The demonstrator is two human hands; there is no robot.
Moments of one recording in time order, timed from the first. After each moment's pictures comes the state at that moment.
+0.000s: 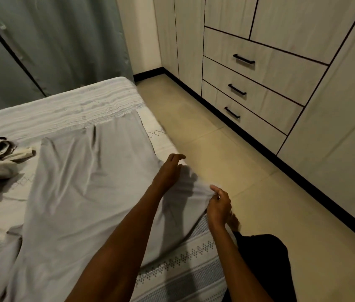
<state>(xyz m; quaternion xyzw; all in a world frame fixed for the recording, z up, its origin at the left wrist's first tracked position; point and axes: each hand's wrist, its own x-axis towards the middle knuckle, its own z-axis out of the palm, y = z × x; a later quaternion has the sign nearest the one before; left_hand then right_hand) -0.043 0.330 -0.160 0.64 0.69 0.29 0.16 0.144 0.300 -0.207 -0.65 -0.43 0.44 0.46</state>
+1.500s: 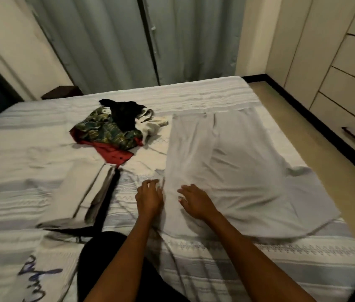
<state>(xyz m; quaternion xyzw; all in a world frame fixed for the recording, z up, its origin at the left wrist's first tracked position) -0.273 -0.099 -0.169 0.24 0.94 0.25 -0.01 -0.145 0.044 -0.174 -0.15 -0.96 0.25 0.01</state>
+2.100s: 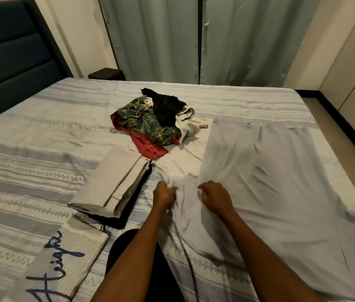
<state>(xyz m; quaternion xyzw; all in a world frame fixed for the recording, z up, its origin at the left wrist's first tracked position) -0.334 -0.123 -0.153 0.01 0.89 0.43 0.18 -0.232 0.049 -0.160 -0.16 -0.96 0.23 0.07</state>
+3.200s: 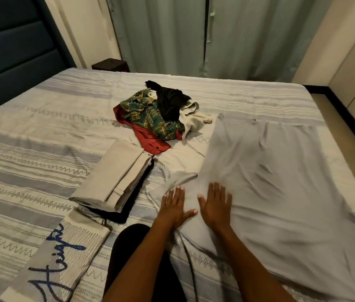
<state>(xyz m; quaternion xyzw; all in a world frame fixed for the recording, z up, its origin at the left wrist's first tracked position) -0.293 -0.129 -0.193 0.31 0.92 0.07 0.23 -0.217 0.017 -0.220 -0.26 -0.95 0.14 0.06</state>
